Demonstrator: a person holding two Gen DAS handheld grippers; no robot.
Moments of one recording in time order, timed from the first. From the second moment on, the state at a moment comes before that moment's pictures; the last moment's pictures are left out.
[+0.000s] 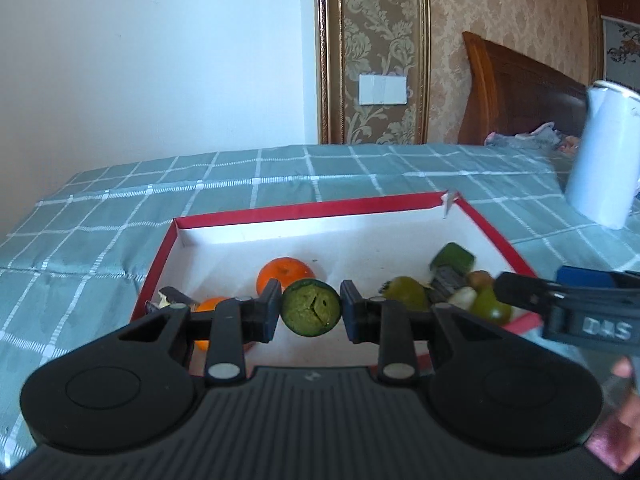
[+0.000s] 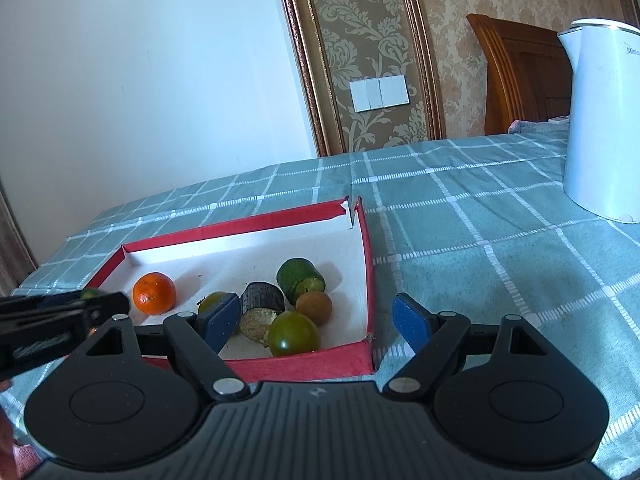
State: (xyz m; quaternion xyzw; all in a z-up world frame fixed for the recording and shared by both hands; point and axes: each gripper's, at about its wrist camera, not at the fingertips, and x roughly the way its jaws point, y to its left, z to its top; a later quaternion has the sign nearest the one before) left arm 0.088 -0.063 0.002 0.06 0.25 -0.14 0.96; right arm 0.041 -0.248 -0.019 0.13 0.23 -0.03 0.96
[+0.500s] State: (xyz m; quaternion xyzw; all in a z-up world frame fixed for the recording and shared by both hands) left arm 0.107 -0.062 -0.018 0.05 0.27 -0.14 0.95; right arm 0.045 -0.242 -0.023 0.12 0.25 -0.02 0.96
